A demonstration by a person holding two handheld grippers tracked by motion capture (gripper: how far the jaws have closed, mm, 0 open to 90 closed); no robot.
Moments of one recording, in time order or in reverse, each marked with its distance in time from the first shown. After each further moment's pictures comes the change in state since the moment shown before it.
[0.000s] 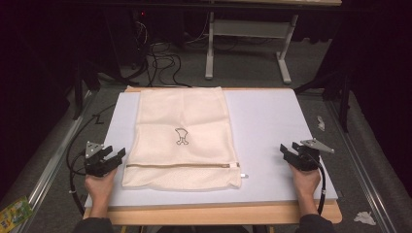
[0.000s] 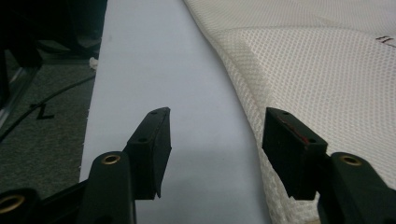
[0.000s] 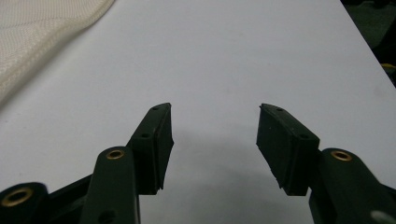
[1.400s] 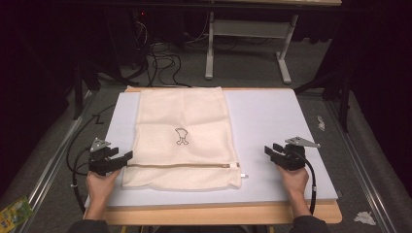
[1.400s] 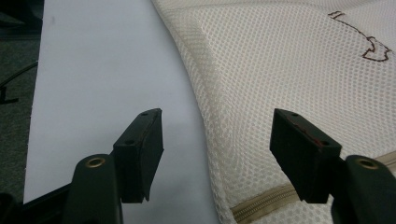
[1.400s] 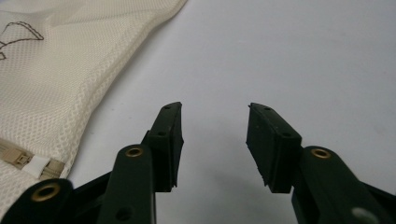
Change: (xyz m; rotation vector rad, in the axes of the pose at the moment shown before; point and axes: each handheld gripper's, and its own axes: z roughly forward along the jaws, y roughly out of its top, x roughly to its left) left arm -0.018 0.019 -0.004 0.145 -0.090 0.035; right arm 0.047 0.014 -0.001 0.062 0.171 -0.042
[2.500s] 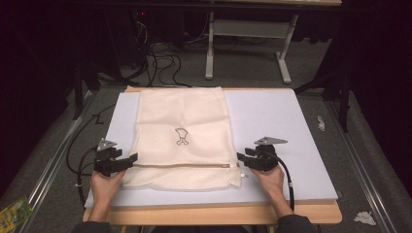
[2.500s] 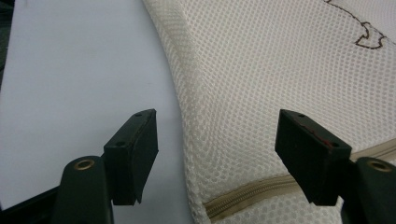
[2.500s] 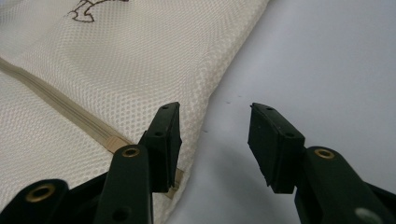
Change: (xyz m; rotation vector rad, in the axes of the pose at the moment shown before) left arm -0.016 0.001 0.007 0.062 -0.003 0.002; right arm 0.067 0.009 0.037 0.144 0.199 -0.084
